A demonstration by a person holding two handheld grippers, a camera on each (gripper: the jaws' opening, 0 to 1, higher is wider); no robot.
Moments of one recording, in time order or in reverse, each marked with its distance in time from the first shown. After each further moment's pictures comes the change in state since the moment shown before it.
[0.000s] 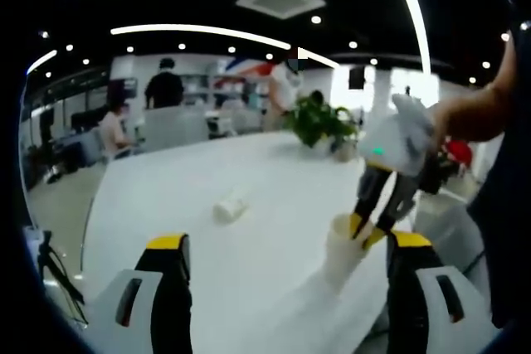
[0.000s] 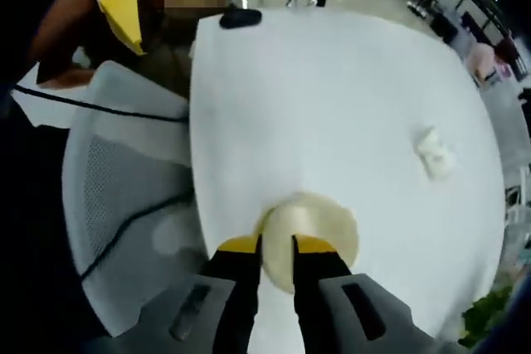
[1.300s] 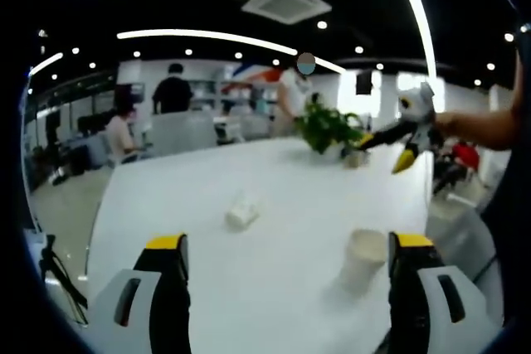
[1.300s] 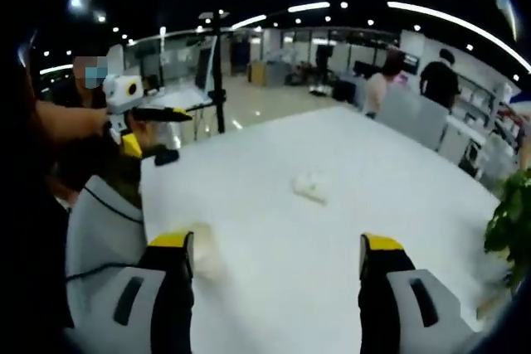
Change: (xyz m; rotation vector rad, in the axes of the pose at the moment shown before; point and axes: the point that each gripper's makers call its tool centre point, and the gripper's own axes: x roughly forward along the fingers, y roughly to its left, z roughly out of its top) left arm 0.009 0.021 0.007 0.014 -0.045 0.059; right arm -0.121 -0.103 -0.075 0.356 -0.737 -0.319
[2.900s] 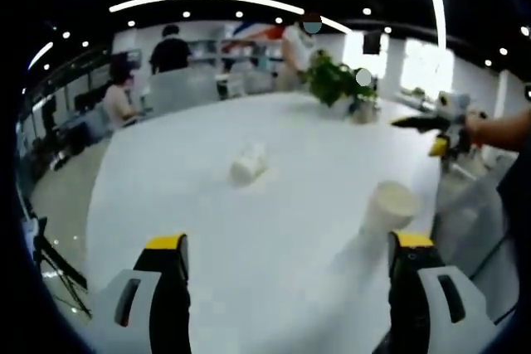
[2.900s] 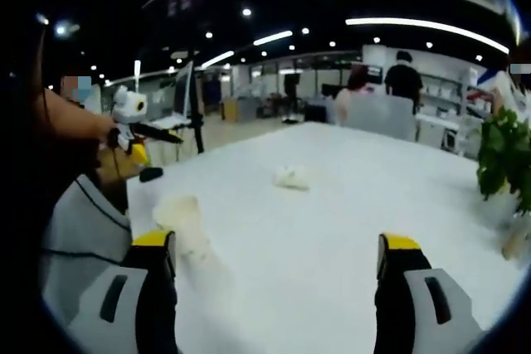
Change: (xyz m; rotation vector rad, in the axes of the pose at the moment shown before) left arm 0.026 0.024 -0.059 -0.026 0.260 -0.022; right arm -0.009 -0.002 -0.066 0.139 -0.154 -0.084
